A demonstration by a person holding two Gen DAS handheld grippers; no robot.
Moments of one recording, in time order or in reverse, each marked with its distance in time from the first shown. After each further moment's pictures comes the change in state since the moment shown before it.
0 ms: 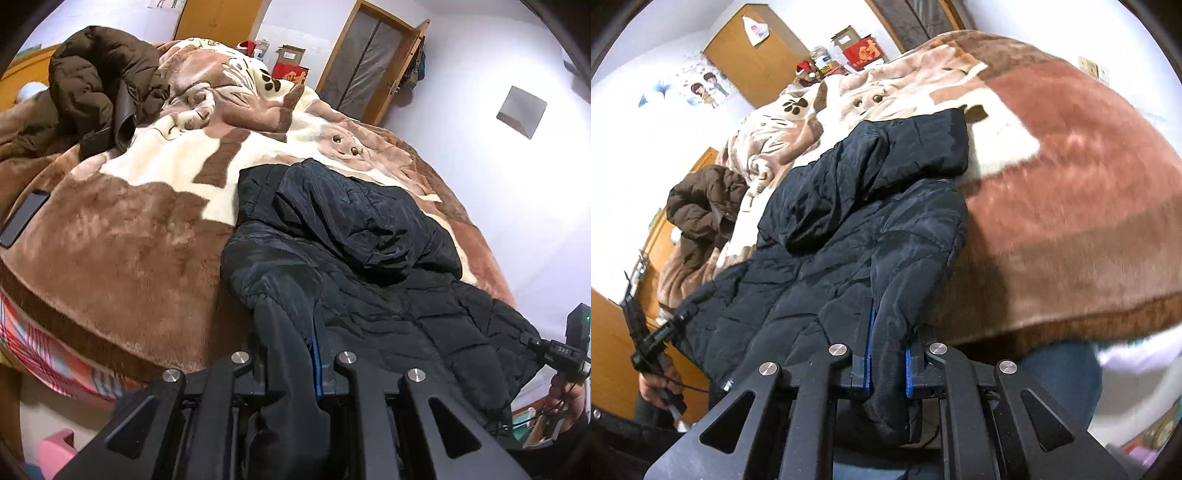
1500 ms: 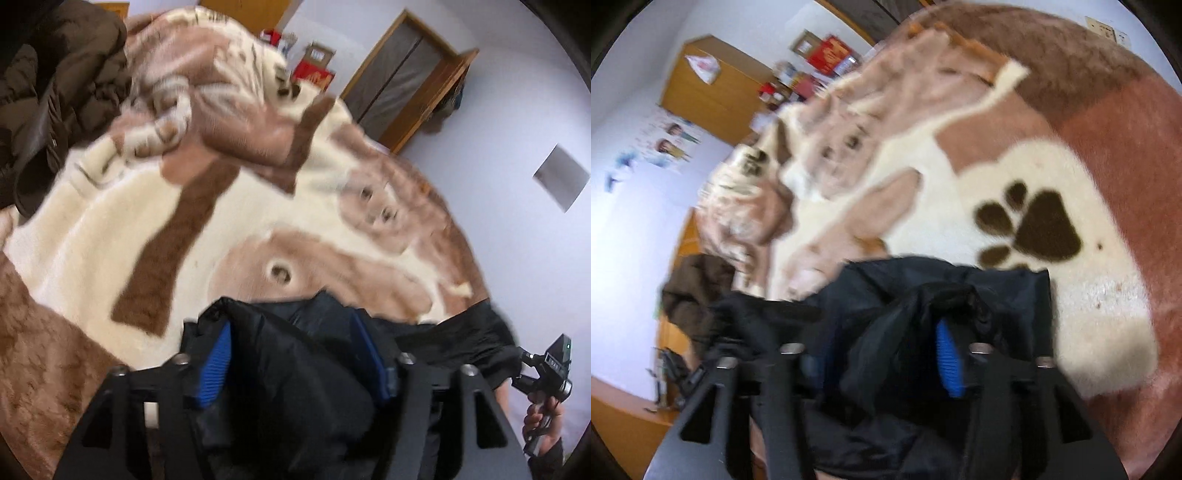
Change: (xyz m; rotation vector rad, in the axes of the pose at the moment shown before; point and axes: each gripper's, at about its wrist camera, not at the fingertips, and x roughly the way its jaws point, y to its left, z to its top) left arm 0.202 0.016 0.239 -0.164 -0.013 -0.044; right arm 0.155 -0.041 0.292 0.196 -0.008 0.086
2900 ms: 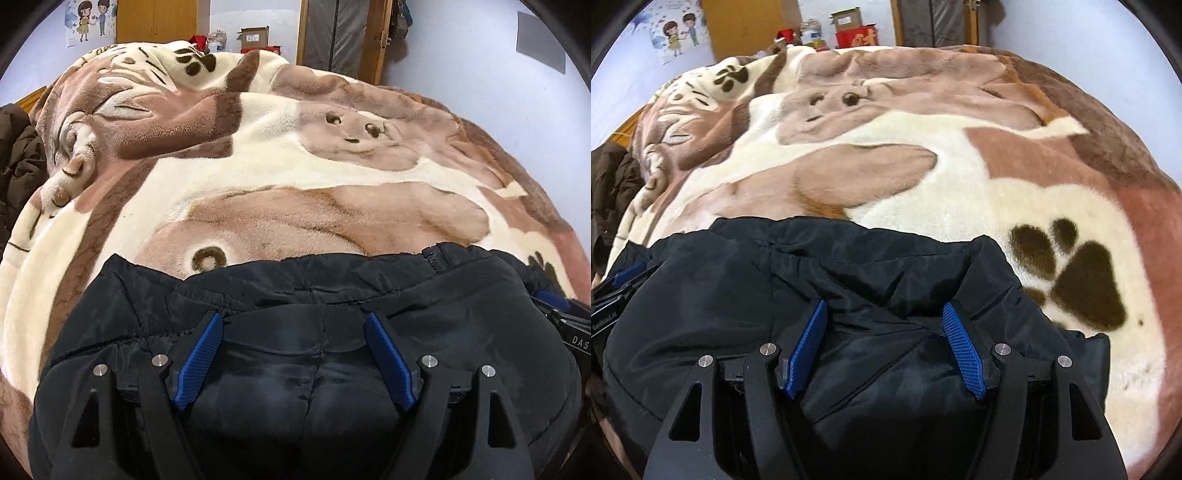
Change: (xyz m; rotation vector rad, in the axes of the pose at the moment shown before) left arm 0.167 -0.090 -0.058 0.400 0.076 0.198; right arm 0.153 0.033 -0.052 -0.441 -0.026 -0.441
